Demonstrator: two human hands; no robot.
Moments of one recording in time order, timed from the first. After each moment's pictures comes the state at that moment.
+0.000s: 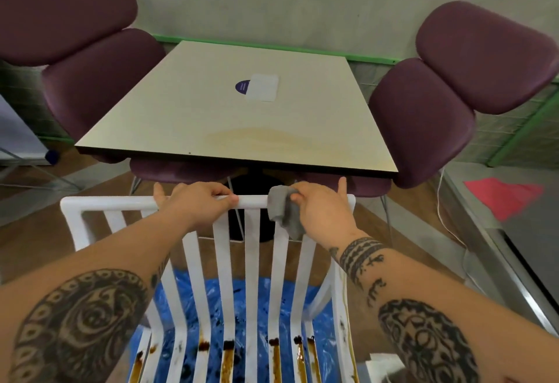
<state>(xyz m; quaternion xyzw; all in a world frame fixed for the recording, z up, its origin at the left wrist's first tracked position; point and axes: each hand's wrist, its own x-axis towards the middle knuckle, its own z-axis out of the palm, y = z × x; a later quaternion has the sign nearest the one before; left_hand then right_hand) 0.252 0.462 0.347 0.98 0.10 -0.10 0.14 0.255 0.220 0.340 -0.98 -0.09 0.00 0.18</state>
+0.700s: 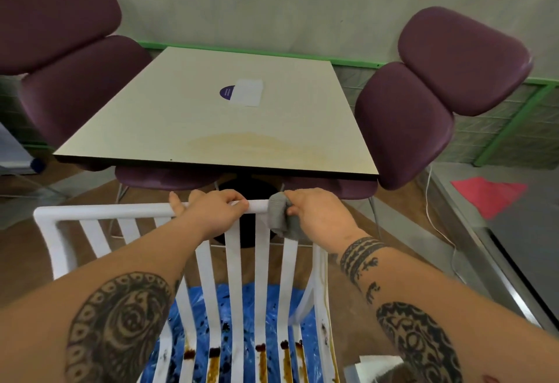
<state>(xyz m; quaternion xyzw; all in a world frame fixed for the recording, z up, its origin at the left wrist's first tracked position) 0.252 0.398 0.352 0.98 0.07 -0.13 0.16 0.265 0.177 0.337 -0.97 -0.21 -0.01 0.12</state>
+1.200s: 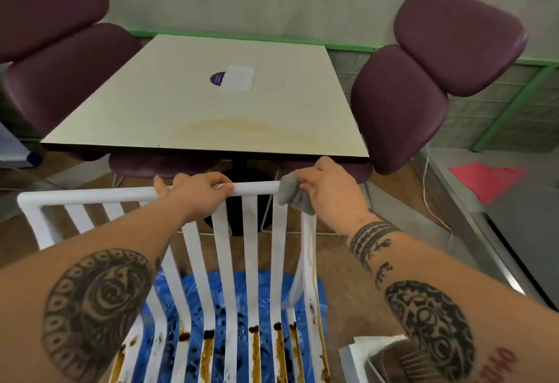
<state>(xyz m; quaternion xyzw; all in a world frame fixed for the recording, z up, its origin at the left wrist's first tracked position) 0.253 0.397 0.349 0.98 0.07 -0.13 0.12 0.258 0.135 0.338 -0.96 -0.12 -0.08 0.23</state>
